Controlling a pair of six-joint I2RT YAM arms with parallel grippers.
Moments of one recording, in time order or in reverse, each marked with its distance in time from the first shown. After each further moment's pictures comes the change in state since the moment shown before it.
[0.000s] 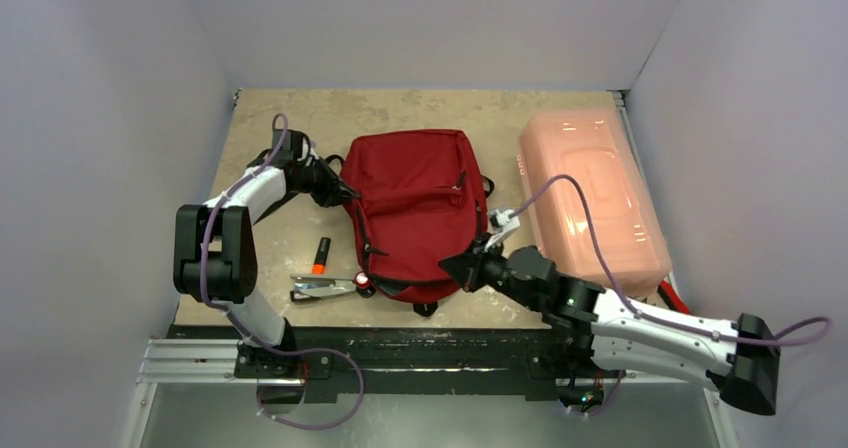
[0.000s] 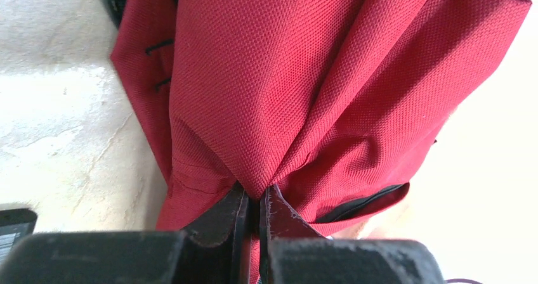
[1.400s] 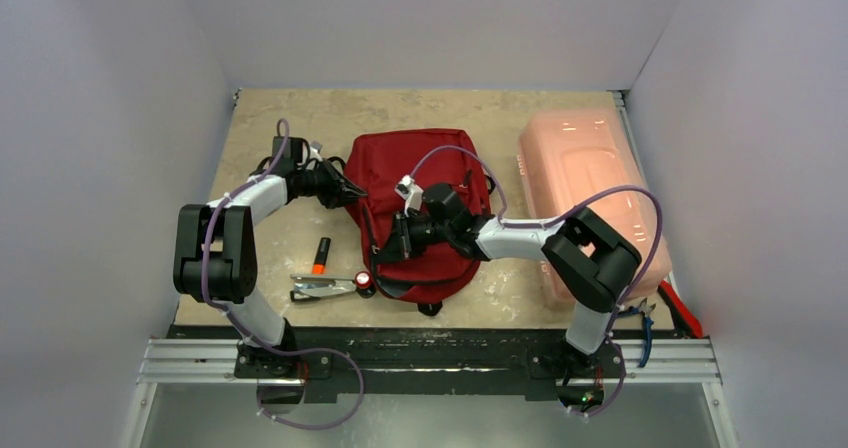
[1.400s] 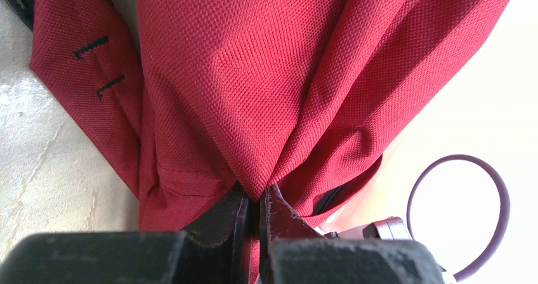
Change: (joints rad) left arm 0.002 -0.006 -0.103 0.214 0.174 -0.073; right arm -0.256 1.059 0.510 0.249 -0.804 0.048
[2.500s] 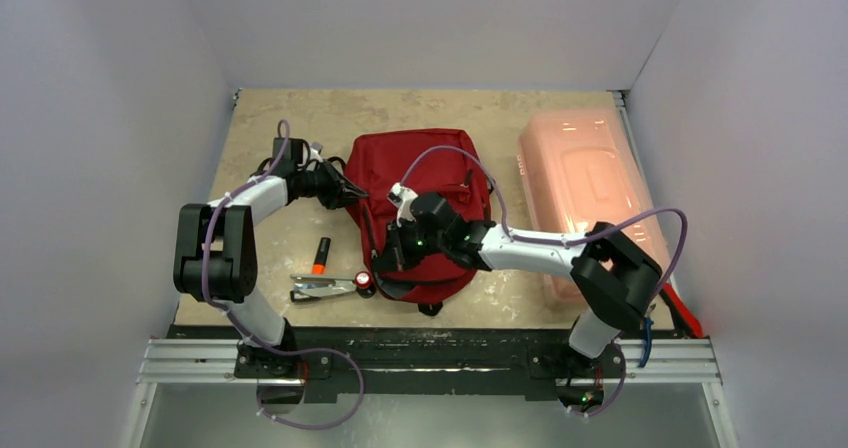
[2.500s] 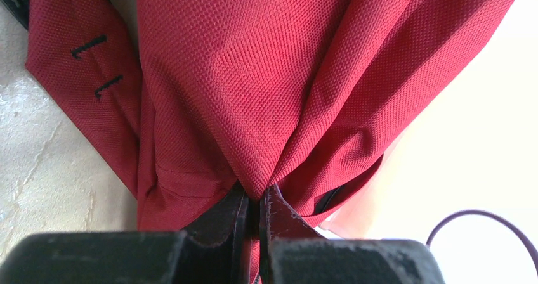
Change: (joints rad) left arm 0.001 0.003 -0.010 0.018 0.010 -0.006; right arm 0.094 -0.123 0.036 -0.241 0.176 -0.060
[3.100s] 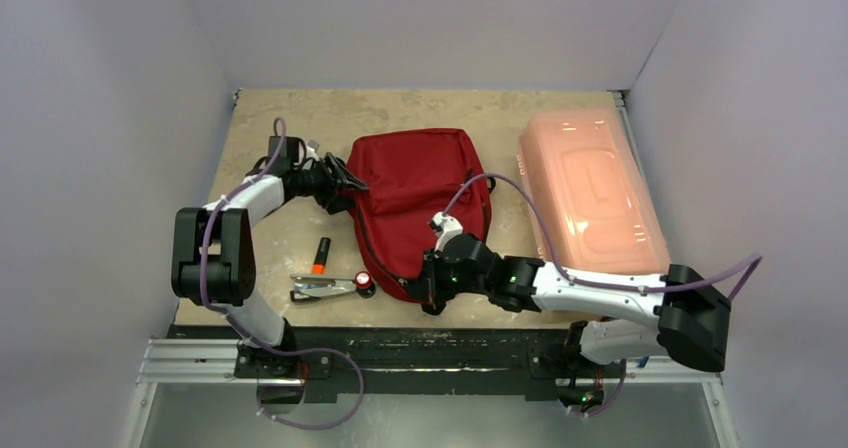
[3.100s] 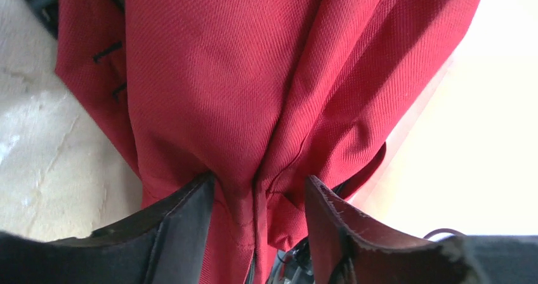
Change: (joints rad) left arm 0.016 -0.008 0.016 -0.042 -0.003 0.055; right arm 0.188 -0.394 -0.282 -0.147 0.369 0.172
